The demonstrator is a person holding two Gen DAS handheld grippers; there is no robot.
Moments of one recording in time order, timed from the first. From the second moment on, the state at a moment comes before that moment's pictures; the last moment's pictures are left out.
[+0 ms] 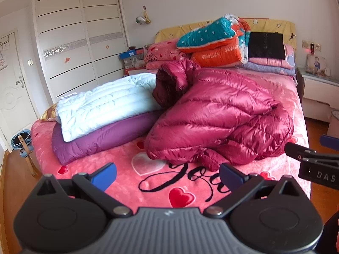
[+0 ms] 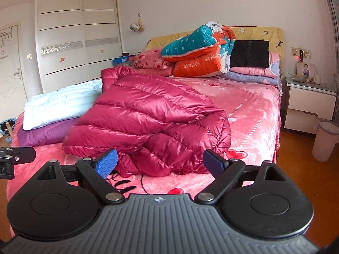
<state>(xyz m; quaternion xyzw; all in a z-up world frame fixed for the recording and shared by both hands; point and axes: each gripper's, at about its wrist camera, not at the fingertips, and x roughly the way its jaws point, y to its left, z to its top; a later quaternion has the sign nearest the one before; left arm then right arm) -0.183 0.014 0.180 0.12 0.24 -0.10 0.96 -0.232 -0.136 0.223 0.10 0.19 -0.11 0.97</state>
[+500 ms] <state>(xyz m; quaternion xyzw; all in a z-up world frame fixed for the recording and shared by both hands) -0.148 -0.020 0.155 0.12 0.25 -0.13 0.95 -0.208 -0.168 0.197 0.13 0.21 -0.12 0.96</state>
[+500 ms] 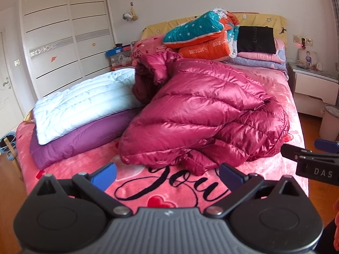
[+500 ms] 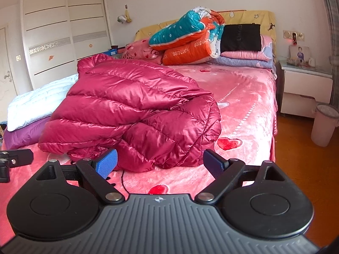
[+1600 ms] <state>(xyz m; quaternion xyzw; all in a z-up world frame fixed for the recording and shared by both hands) -0.018 -0.006 0.089 0.02 0.24 -0.12 0.96 -0.171 -0.230 0.156 0.21 0.28 -0.11 0.93</state>
